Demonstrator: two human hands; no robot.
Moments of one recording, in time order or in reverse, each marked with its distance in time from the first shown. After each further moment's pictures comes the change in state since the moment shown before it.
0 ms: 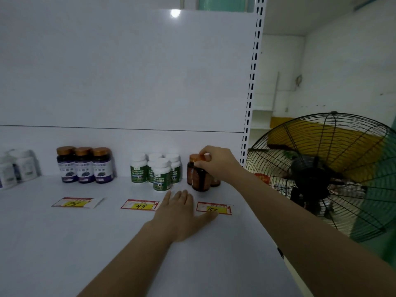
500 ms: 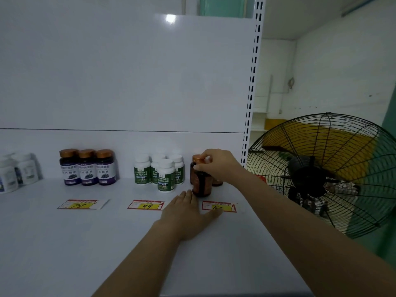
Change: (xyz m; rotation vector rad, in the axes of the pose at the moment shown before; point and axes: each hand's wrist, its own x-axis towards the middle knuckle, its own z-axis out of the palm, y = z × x) left_hand -0.001 -0.004 0.002 -0.151 -0.006 0.020; right_hand -0.016 -0.019 -0.001 0.038 -0.053 0.021
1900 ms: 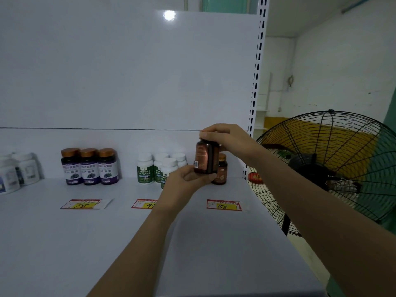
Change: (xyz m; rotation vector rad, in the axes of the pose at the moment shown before) left_hand -0.009 -0.005 -0.042 -1.213 0.358 0.148; right_hand 0.005 -0.012 -0.039 0.550 0.005 -0.122
